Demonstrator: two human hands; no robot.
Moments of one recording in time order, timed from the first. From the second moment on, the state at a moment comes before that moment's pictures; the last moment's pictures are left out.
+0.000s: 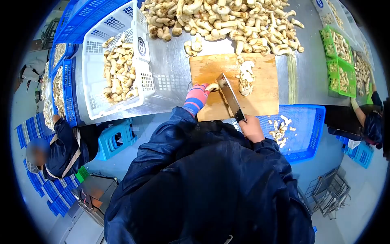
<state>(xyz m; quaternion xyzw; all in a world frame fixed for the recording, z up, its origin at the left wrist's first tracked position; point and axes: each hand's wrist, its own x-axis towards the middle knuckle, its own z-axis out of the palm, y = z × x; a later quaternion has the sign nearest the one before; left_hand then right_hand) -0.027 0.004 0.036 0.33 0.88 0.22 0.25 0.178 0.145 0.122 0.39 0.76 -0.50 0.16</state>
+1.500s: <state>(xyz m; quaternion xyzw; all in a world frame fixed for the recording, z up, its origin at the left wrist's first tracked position) -0.009 -0.031 0.055 -0.16 0.70 0.54 0.44 0.142 0.119 0.101 0.35 0.79 -0.50 0.11</state>
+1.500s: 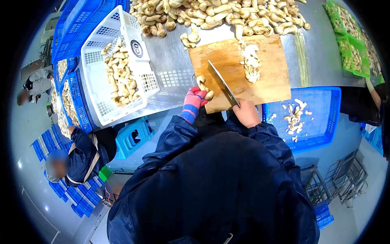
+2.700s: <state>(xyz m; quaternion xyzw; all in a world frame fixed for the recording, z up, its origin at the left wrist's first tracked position) -0.017 0.032 0.026 -0.14 0.67 0.52 0.51 0.162 0.140 0.113 0.40 0.77 -0.49 0.08</state>
